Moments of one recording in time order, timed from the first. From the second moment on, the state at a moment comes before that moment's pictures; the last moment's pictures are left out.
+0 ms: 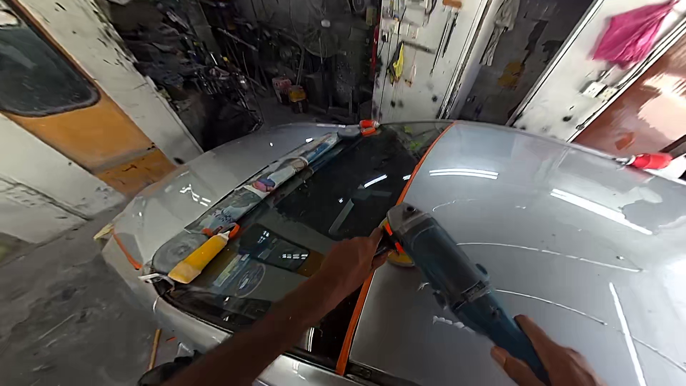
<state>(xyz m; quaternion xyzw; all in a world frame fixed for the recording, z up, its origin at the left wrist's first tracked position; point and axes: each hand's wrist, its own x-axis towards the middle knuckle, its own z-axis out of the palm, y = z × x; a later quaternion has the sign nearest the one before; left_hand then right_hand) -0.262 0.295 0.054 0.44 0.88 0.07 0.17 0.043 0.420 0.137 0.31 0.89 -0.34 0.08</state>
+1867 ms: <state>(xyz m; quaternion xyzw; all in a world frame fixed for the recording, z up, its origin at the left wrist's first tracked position) -0.225 0.310 0.060 0.36 0.92 0.04 0.13 0.046 0.465 0.148 0.24 0.90 -0.34 0.13</state>
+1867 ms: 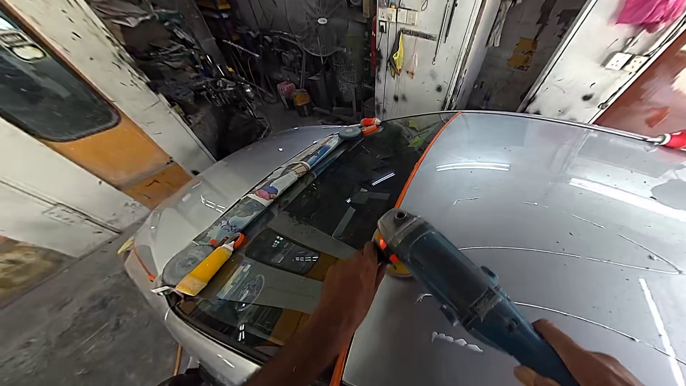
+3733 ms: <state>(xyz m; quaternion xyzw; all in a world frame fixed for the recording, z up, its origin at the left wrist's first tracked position) -0.114 0.690 0.122 0.67 0.72 0.16 -0.02 0.161 0.603 0.153 0.54 0.71 -0.44 -0.15</state>
